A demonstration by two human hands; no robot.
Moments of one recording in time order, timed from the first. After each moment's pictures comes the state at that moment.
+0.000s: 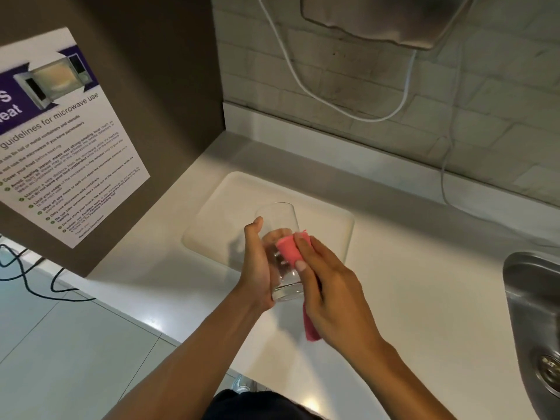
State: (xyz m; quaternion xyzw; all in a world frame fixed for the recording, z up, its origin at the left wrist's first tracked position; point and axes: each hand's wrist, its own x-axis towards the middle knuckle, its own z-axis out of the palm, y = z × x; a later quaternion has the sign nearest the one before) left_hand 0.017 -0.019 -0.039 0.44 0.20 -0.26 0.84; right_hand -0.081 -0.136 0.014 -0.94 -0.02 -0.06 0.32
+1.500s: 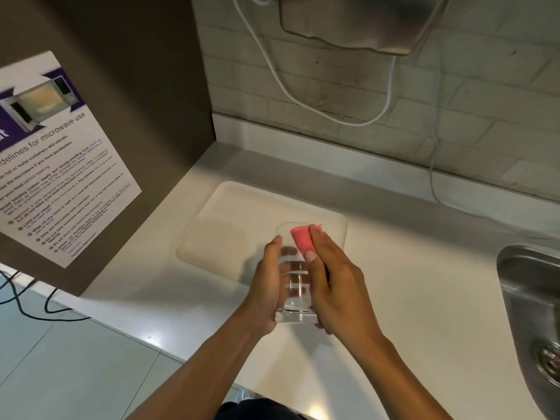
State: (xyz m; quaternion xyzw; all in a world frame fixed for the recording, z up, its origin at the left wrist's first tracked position) left_hand -0.004 -0.033 -0.035 0.54 0.15 -0.31 0.77; right_hand -0.064 -0.148 0.016 -0.90 0.08 -0.09 0.41
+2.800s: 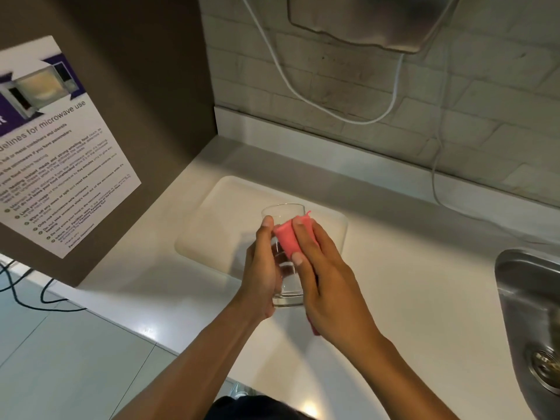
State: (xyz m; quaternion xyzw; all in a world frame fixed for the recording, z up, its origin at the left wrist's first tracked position) left_hand 0.008 -0.034 -0.027 0.52 0.12 -0.21 0.82; right_hand -0.064 -0.142 0.026 -0.93 -0.01 -0.05 0.38
